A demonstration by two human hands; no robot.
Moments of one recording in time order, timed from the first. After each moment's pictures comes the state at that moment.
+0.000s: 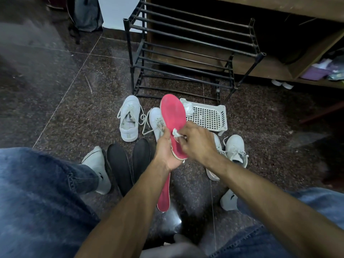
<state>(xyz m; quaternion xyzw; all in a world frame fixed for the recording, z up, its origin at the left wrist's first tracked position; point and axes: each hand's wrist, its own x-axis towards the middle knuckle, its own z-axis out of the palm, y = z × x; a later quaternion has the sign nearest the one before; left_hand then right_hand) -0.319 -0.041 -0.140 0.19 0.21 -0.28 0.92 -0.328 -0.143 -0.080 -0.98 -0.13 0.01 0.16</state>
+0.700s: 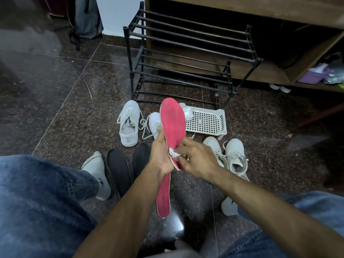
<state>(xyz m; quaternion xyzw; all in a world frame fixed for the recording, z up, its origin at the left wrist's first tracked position) -0.317 -0.027 -0.141 0.21 0.18 -0.27 0.92 -0.350 -0.159 -0.097 -0.95 -0.24 0.01 0.19</state>
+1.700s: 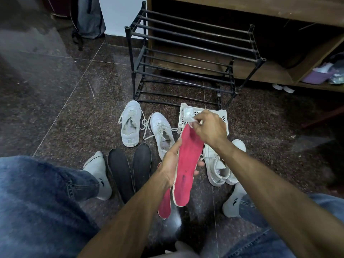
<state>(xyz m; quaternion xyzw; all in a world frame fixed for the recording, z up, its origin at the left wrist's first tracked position) -0.340 -0.042 -0.138 0.35 0.15 -0.41 0.83 -0.271 -0.177 -0.080 -0.98 -0.03 -0.05 0.19</state>
